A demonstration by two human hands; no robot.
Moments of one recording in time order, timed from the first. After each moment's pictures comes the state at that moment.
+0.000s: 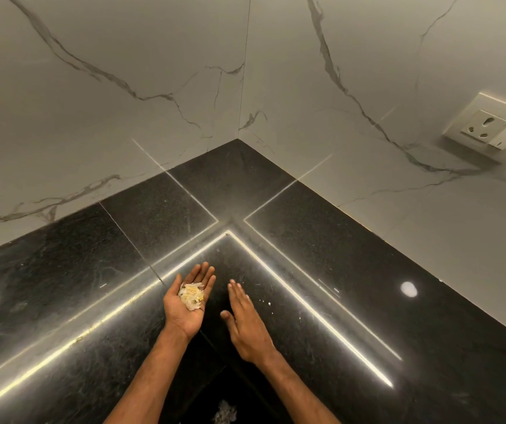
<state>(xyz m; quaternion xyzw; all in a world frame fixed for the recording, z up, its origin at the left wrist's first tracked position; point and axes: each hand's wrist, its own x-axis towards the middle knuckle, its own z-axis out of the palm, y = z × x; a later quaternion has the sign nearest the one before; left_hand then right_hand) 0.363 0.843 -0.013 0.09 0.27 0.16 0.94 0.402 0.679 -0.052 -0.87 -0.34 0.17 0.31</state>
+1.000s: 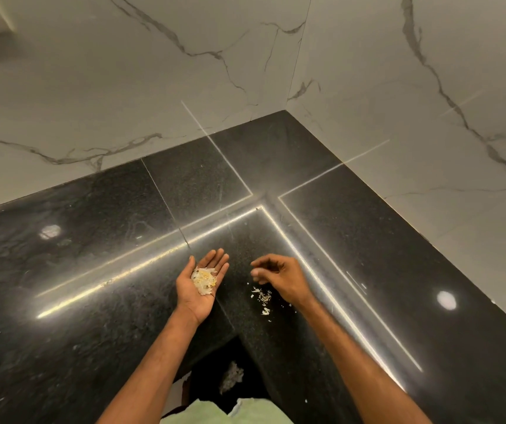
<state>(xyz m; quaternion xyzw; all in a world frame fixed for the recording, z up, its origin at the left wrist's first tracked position) 0.332 0.828 -0.028 0.10 0.32 0.20 0.92 0.476 0.671 -0.023 -0.70 -0.30 0.33 0.55</state>
